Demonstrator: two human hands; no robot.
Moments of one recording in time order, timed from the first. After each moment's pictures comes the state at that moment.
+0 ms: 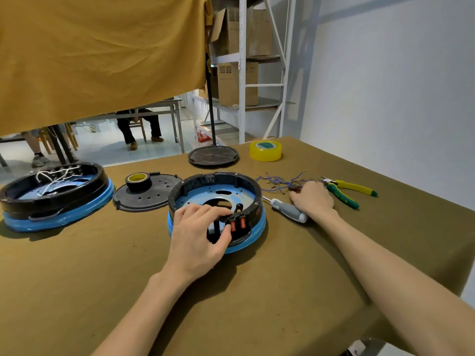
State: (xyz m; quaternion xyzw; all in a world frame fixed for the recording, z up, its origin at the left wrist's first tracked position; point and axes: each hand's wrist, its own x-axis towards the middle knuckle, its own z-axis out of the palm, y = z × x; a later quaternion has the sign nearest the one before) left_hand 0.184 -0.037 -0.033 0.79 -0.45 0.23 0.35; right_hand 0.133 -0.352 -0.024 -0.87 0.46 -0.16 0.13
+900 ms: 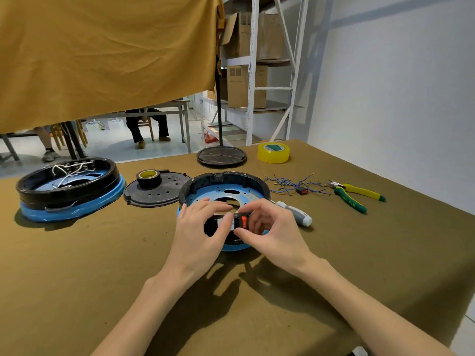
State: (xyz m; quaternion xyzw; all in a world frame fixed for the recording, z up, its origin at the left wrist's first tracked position) left_hand 0.174 -0.021 -0.021 0.77 -0.39 0.16 0.47; right_hand 0.075 -0.188 -0.017 -0.84 -0.04 -0.33 0.44
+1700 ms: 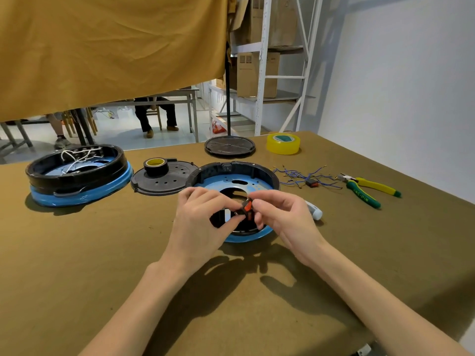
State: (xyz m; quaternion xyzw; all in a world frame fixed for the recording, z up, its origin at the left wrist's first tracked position) left_hand 0.174 -0.012 -0.011 0.75 -0.47 0.27 0.39; right_hand 0.075 -0.189 -0.007 -0.68 0.00 -0.22 0.70
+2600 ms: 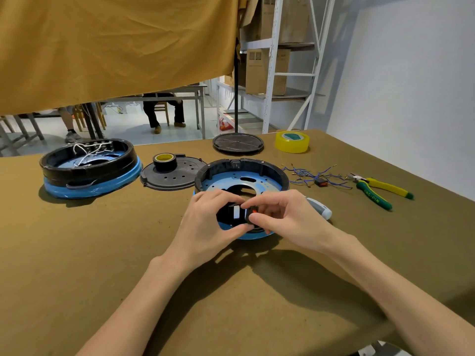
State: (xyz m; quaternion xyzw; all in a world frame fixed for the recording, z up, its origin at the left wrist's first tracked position) left_hand 0.189 -0.005 -0.024 0.77 -0.48 0.17 0.37; right_hand 0.084 -0.200 0.006 -0.89 -0.10 -0.17 0.42
